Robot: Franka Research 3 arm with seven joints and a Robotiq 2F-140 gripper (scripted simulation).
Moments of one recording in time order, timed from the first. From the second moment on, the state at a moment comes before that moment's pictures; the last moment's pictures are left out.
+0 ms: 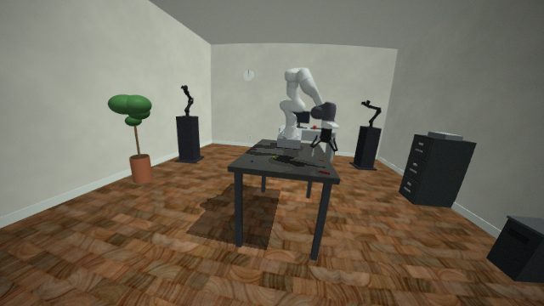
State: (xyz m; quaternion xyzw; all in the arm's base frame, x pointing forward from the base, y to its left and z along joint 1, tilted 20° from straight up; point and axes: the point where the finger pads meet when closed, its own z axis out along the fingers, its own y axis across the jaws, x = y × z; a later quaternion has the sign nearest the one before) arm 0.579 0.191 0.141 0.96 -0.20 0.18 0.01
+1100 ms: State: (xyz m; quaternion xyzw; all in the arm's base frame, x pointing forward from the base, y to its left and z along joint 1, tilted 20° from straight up) arm 0.567 0.193 0.136 0.98 0.06 0.17 0.06
